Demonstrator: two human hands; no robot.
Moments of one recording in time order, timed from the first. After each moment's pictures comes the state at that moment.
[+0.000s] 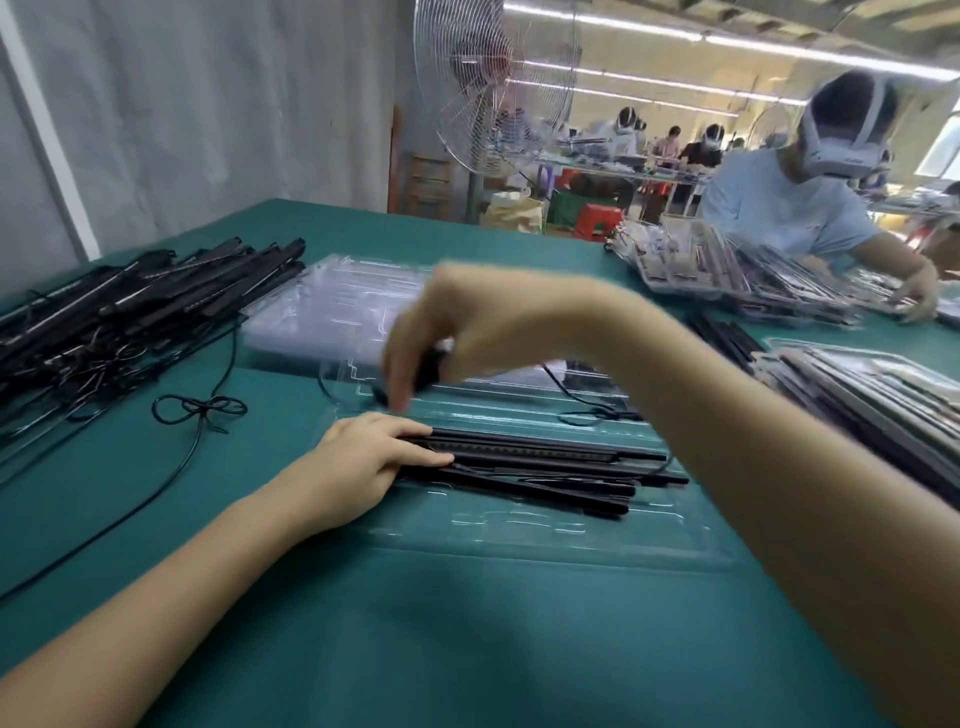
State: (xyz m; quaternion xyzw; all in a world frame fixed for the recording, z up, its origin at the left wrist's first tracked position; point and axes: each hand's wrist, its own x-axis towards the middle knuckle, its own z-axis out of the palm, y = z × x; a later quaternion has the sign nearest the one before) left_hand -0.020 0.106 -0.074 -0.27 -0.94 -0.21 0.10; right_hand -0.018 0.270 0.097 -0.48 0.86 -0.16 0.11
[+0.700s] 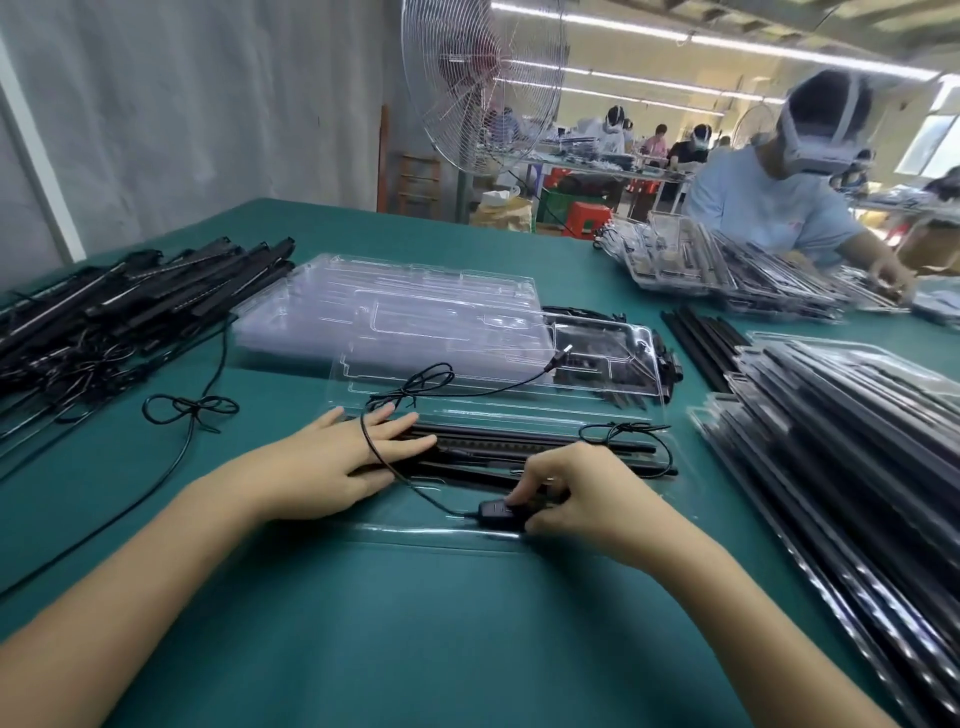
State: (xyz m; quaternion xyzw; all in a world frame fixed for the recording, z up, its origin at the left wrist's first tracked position) left_hand -0.020 0.088 -0.059 -0.28 -0.95 -0.06 -0.09; right_hand 0.024 0.352 -0.026 -0.20 0.94 -0.26 0.05
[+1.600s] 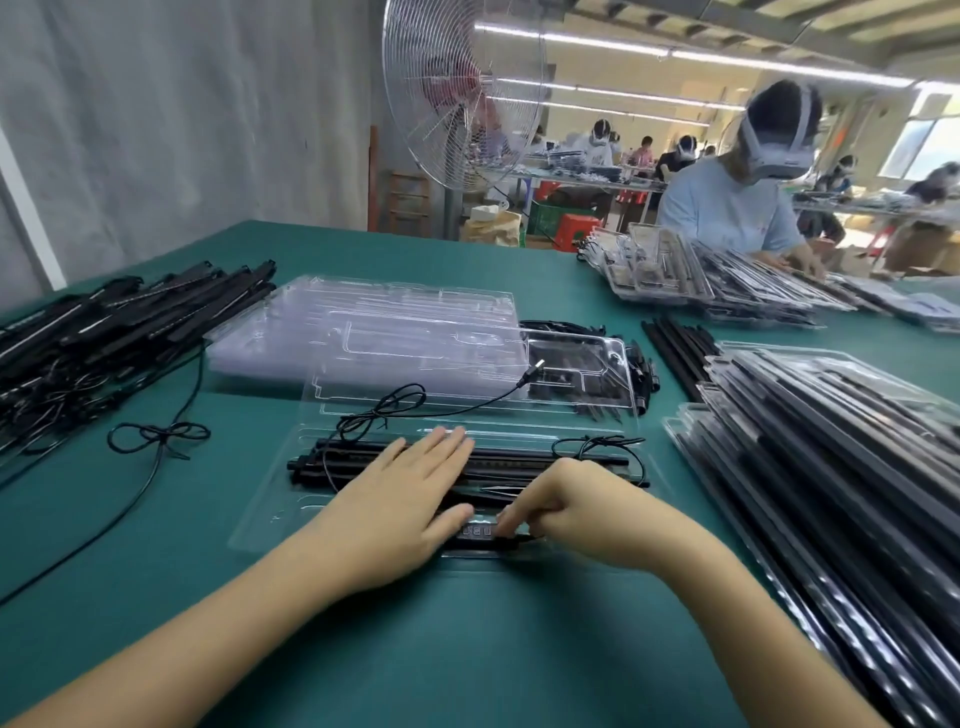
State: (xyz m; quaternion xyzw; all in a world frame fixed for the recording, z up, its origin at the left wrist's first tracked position) left_hand 0.002 0.171 -0.073 -0.27 -0.96 -0.06 0.05; right_hand 0.027 0.371 -0.014 -0.18 0.95 -0.24 0.11
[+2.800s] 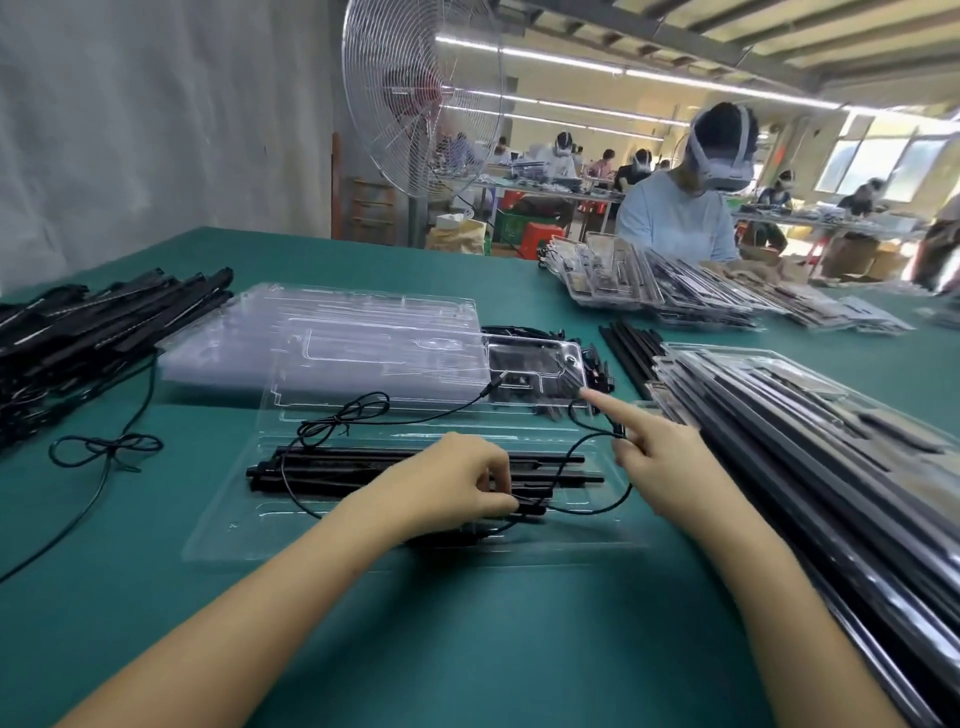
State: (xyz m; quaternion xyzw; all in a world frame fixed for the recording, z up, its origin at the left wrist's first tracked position) left_hand -0.008 0.238 -0.030 -0.31 -0.92 -0.23 -0.03; right_hand 0.027 0.456 -0.006 -0.03 0.96 -0.26 -0.12
